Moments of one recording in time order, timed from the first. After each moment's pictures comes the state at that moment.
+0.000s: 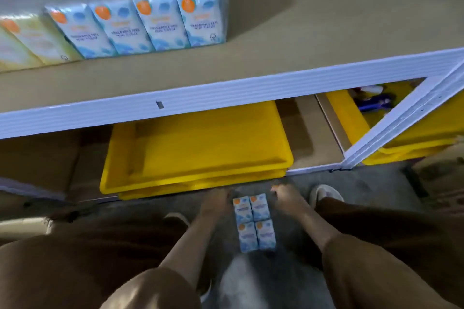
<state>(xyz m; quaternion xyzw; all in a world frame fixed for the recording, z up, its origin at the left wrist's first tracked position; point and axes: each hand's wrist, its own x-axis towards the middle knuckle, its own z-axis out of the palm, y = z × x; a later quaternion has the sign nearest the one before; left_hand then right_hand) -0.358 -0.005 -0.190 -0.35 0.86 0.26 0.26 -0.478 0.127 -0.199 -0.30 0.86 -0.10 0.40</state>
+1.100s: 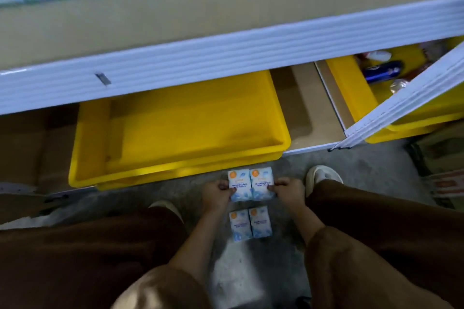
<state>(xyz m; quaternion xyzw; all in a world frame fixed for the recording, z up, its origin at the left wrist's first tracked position) -0.376 0.022 -0.250 -0.59 0.60 0.55 0.03 -0.480 0.143 -0.271 0.05 0.85 -0.38 0.36</state>
